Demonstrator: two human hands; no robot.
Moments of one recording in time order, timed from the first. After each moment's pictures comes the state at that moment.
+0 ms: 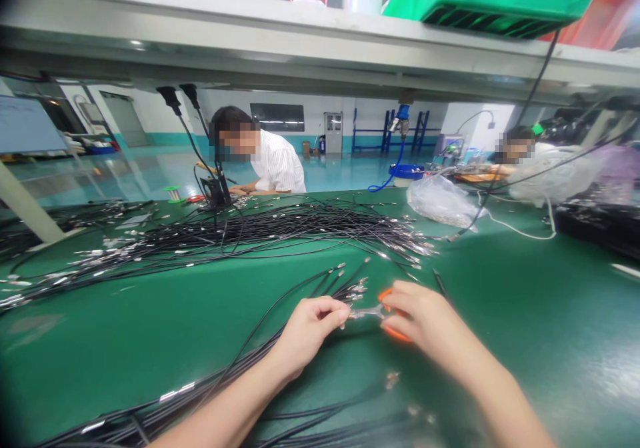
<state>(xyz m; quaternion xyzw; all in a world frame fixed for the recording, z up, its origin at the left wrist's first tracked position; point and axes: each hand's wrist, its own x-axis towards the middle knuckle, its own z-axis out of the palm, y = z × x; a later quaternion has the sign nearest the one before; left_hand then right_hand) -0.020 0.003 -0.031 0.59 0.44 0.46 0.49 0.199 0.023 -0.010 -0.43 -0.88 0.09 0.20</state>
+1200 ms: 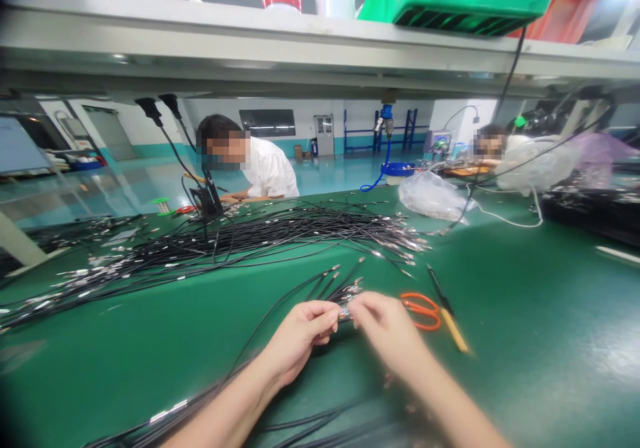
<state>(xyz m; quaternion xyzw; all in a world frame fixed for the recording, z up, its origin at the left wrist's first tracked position) -0.028 0.006 -0.033 0.51 0.37 0.43 0.65 0.138 0.004 -0.019 -0.46 -0.73 0.33 0.40</state>
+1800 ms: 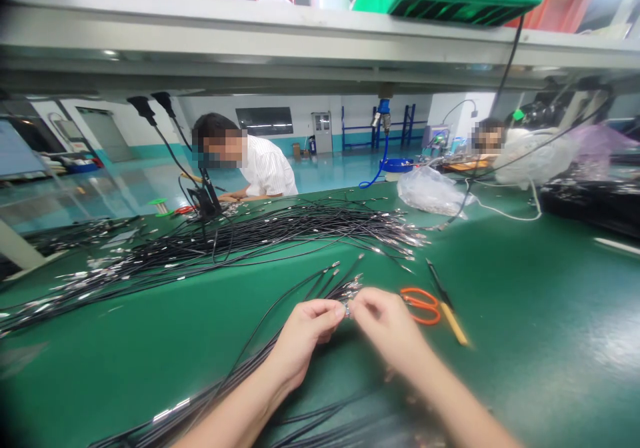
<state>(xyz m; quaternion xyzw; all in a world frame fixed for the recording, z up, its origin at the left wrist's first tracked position) -0.019 -0.003 -0.024 0.52 0.41 0.45 0.60 0.135 0.002 -0.021 -0.46 -0.71 0.32 0.42</state>
